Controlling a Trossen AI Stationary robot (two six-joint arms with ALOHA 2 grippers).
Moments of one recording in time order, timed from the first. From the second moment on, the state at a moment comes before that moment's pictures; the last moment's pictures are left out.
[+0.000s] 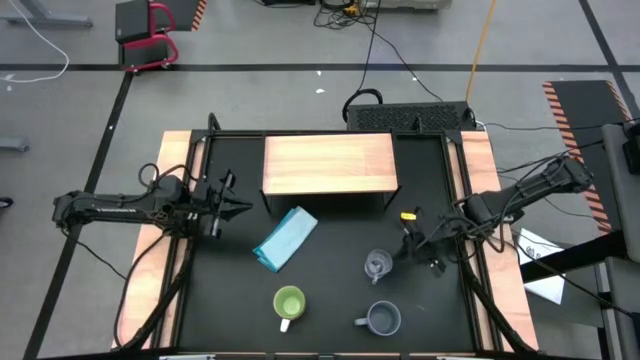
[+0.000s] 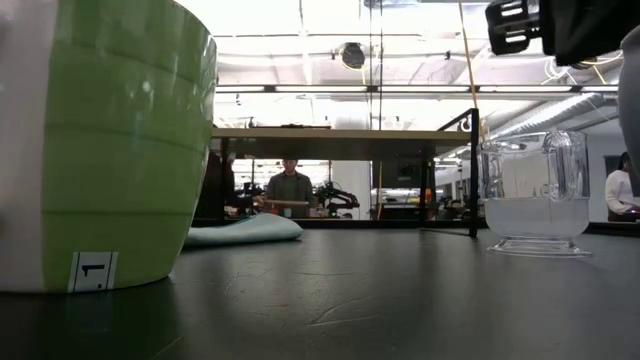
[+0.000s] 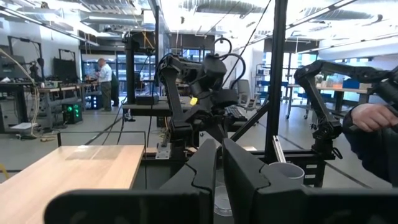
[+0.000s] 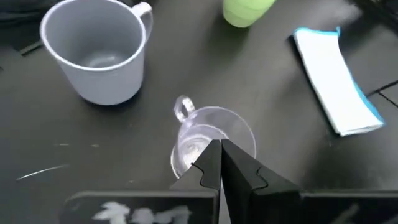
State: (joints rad) left arm 0.07 0.42 0.21 0.42 0.21 -0.06; right arm 0.37 0.95 0.69 -0.49 -0.08 -0.38
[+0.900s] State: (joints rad) left arm 0.07 0.42 0.21 0.41 0.21 -0.06; right arm 0.32 1.13 0.79 -0.48 0.01 -0.13
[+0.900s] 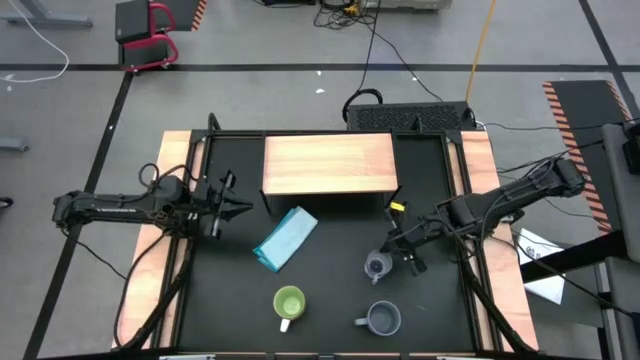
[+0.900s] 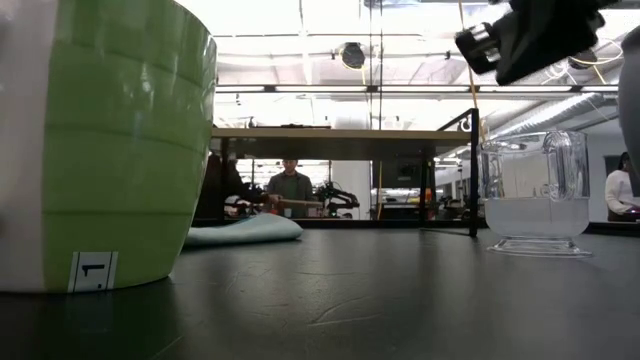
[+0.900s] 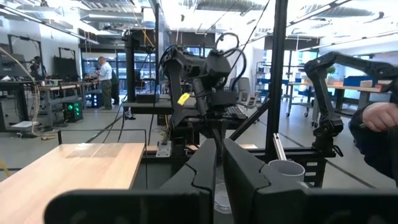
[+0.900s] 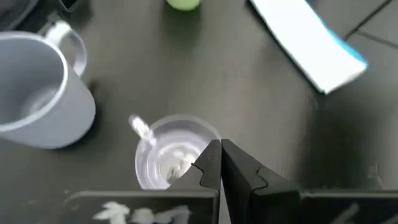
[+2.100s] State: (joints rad) left arm 0.07 0.42 0.21 0.32 0.21 -0.03; right arm 0.29 1.37 1.03 -0.82 -0.11 0.01
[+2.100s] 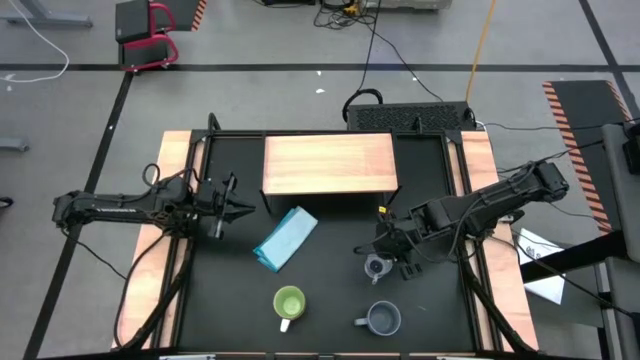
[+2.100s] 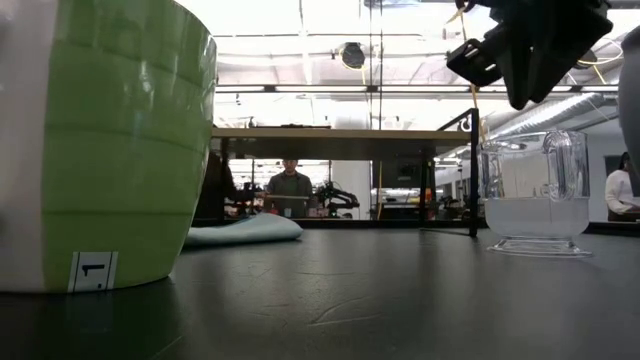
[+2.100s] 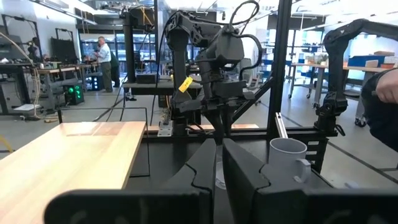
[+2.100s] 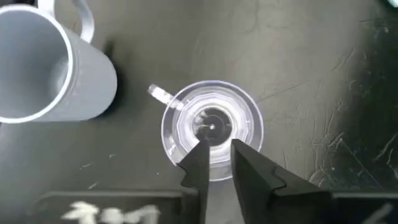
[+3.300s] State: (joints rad) left arm 0.07 0.42 0.21 0.31 0.21 0.00; right arm 0.21 1.48 1.03 -0.74 -0.14 -0.13
